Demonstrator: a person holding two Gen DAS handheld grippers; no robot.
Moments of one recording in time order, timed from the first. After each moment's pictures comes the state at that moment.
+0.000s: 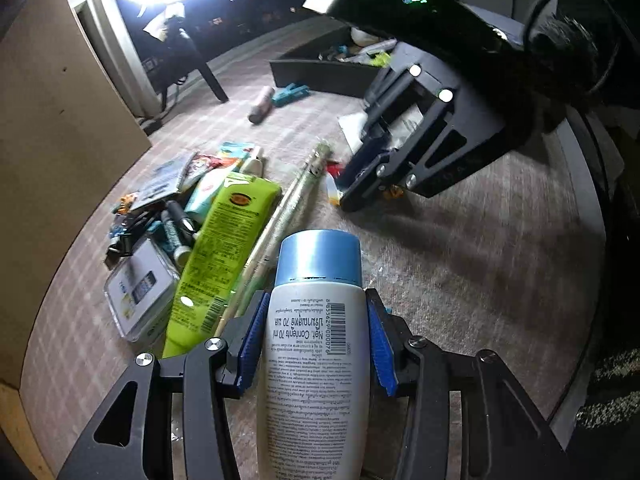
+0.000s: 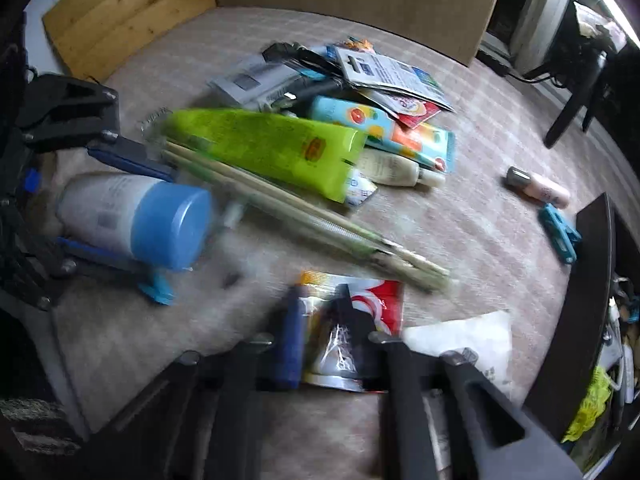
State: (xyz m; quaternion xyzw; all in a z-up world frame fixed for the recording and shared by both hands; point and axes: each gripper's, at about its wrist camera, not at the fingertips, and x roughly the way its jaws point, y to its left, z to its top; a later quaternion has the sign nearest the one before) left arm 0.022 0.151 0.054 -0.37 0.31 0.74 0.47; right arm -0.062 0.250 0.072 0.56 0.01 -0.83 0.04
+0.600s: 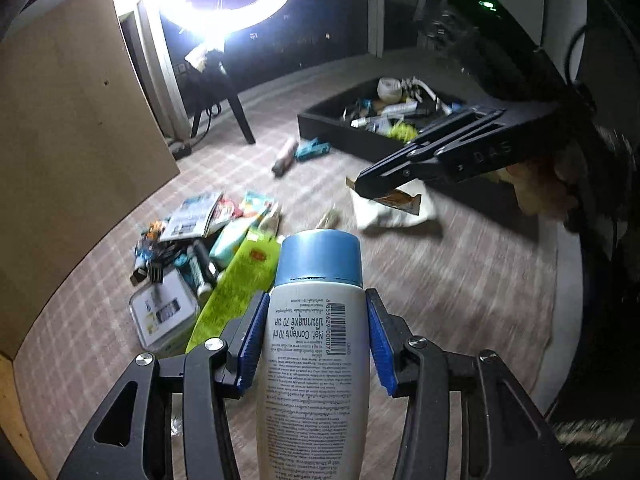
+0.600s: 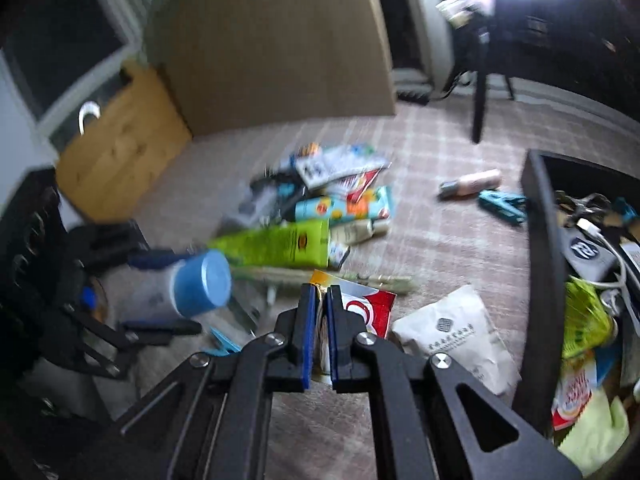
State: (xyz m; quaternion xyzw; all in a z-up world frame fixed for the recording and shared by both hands) left arm 0.023 0.164 0.108 -0.36 0.23 0.78 0.45; right arm -0.010 0.286 0.136 0.40 -0.20 -0.89 -0.02
